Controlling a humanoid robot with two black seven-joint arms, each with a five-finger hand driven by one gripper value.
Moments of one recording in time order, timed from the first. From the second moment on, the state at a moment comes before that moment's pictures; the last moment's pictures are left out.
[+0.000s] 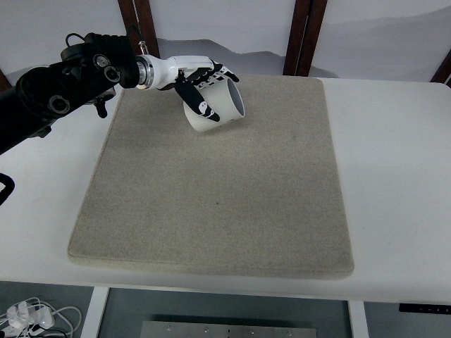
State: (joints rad) left arm -1.25 0.30 -0.29 -0.73 0.84 -0.41 -0.03; right arm 0.00 0.00 -0.01 0.19 -0.03 -0.01 -0.03
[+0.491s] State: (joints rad) left arm -1.05 0.32 -0.56 -0.66 0.62 -0.54 -0.19; right arm 0.00 0.00 -0.01 0.19 -0.03 -0.01 -0.03
